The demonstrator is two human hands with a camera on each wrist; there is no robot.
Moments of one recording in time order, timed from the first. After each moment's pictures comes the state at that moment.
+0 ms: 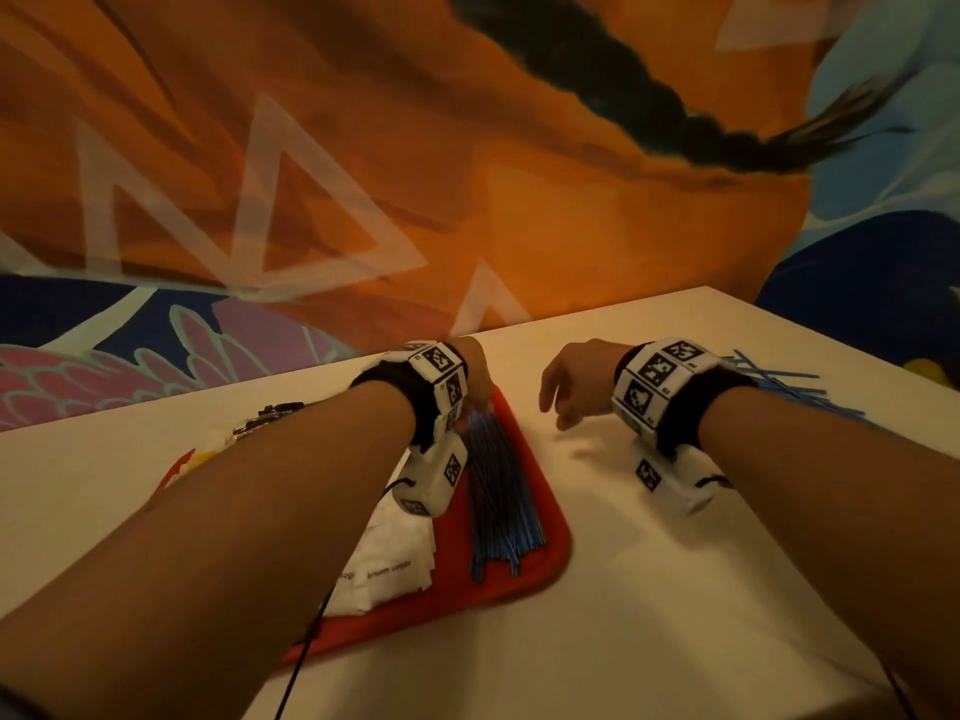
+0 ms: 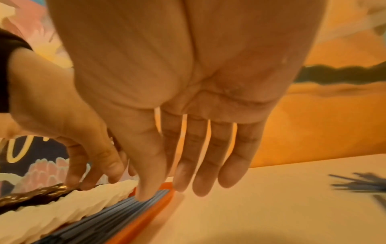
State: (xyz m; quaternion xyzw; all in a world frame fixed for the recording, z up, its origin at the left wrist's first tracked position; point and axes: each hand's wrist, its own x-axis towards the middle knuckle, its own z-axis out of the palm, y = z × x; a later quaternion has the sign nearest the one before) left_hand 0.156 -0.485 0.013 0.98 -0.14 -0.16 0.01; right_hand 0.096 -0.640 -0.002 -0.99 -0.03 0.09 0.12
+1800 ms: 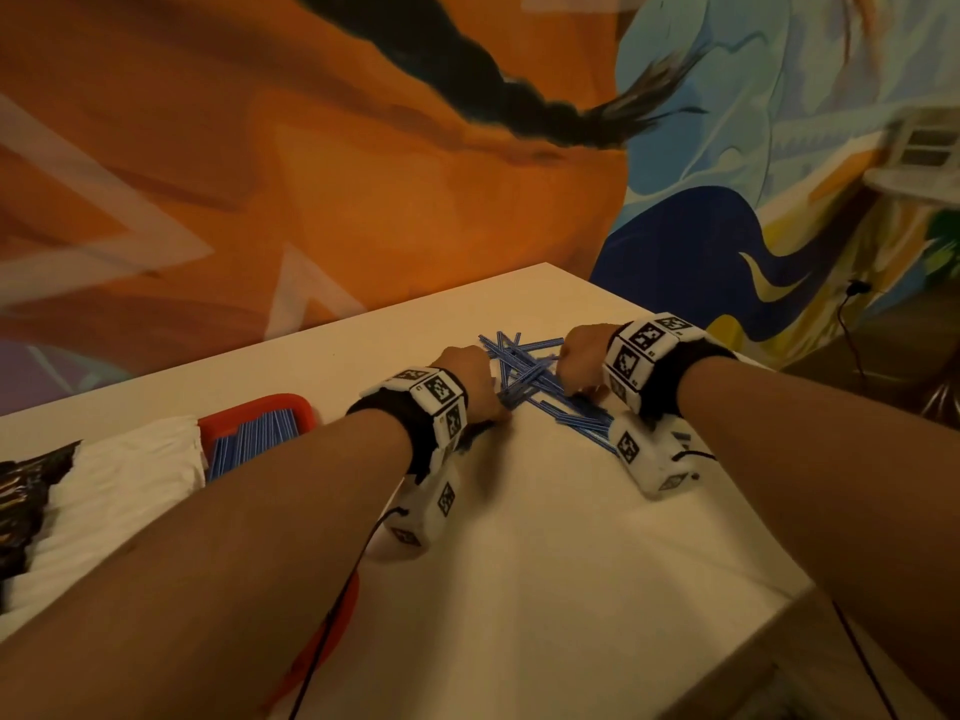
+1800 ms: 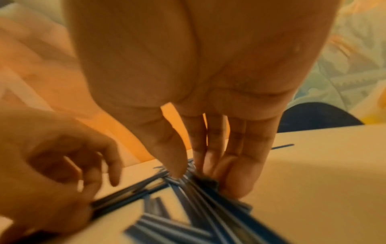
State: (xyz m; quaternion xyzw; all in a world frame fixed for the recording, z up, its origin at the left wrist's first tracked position) left_hand 0.137 -0.672 -0.049 0.94 -0.31 -0.11 0.04; right_hand 0.077 -0.824 -0.039 -0.96 0.23 0.12 0.11
